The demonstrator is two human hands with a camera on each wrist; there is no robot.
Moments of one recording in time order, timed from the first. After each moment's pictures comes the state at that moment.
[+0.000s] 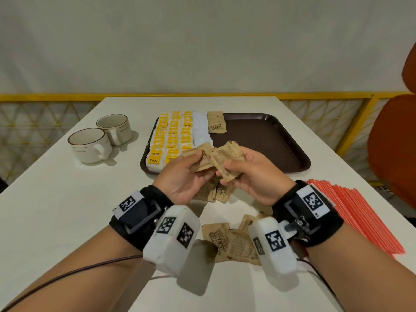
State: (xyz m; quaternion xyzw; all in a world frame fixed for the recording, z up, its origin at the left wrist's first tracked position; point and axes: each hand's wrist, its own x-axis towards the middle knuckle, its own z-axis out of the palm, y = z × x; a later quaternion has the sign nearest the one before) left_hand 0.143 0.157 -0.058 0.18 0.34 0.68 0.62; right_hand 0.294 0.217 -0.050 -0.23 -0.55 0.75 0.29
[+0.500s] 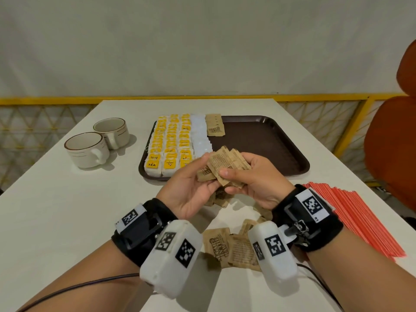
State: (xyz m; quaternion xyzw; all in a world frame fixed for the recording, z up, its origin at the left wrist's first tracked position) left_hand 0.157 0.146 -0.062 0.22 0.25 0.66 0.68; right_hand 0.297 0.219 -0.053 -0.28 -0.53 0.74 0.30
